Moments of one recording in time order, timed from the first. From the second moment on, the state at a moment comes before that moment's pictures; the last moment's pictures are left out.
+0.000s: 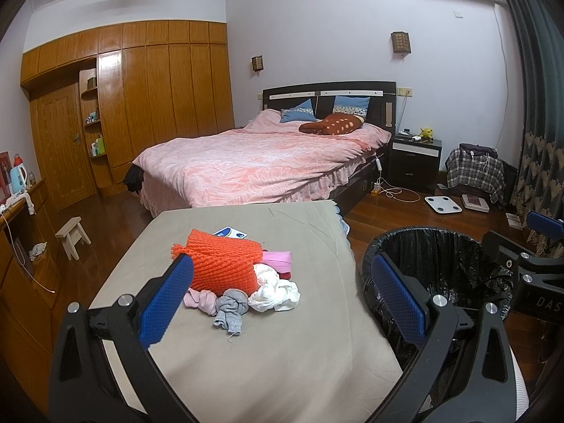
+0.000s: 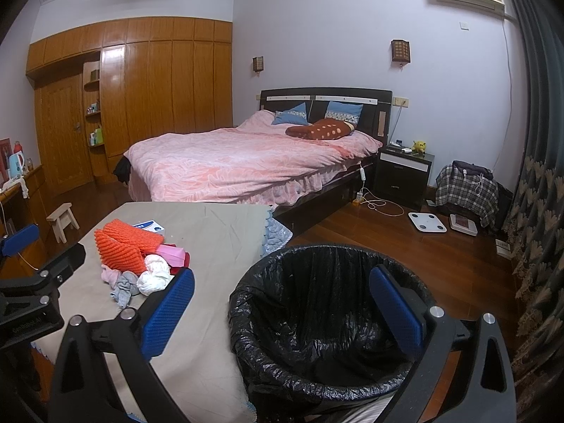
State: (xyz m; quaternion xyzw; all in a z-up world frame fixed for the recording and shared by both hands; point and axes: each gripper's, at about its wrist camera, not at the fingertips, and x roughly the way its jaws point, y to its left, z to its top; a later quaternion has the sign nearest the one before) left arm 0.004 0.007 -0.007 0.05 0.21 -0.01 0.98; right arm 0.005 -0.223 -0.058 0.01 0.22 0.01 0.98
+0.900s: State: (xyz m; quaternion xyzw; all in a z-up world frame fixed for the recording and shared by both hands) left arm 0.003 0.011 -0.009 0.04 0.21 -0.01 0.98; right arm 0.008 -0.221 -0.063 0.01 0.22 0.01 0.98
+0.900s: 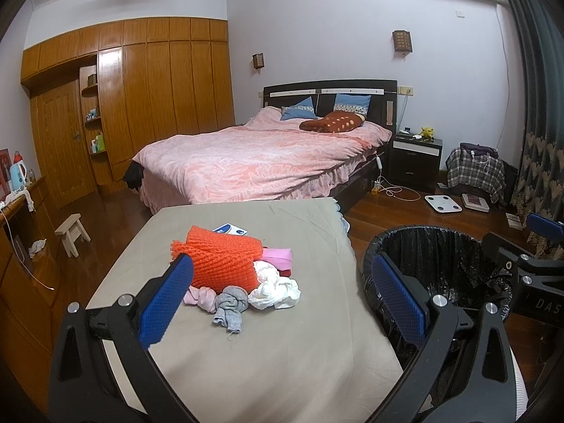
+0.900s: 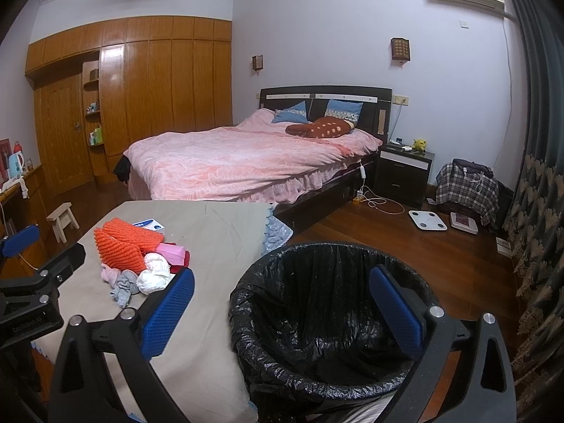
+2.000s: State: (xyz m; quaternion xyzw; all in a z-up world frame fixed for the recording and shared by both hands) left arm 0.046 0.095 -0.048 0.05 0.24 0.08 0.97; right arm 0.070 -0.140 -0.094 -0.01 0.23 0.10 0.97
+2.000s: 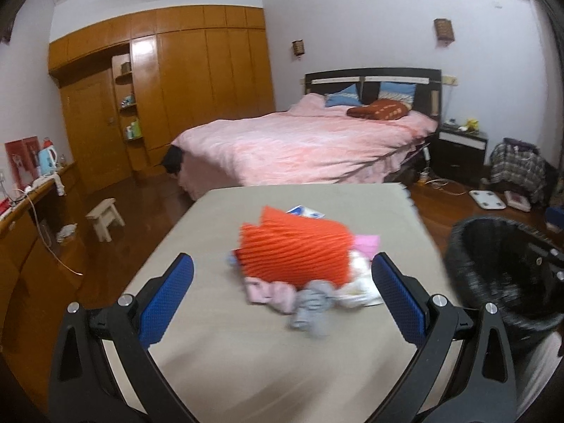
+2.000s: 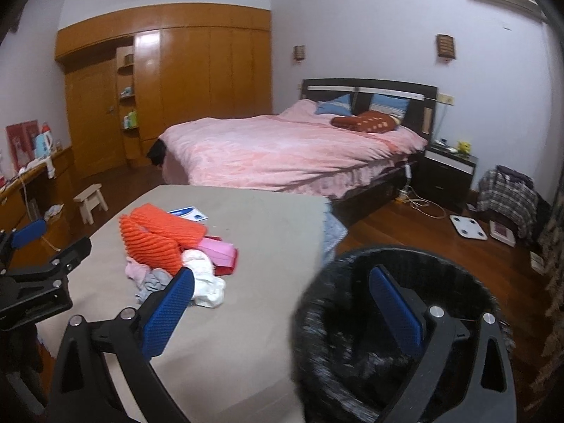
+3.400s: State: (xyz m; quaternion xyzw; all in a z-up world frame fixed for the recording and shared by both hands) left arm 0.120 0.125 -0.144 0.01 0.34 0.04 0.94; right arm 0.161 -0.077 -0.192 -0.03 0.37 0.20 0.91
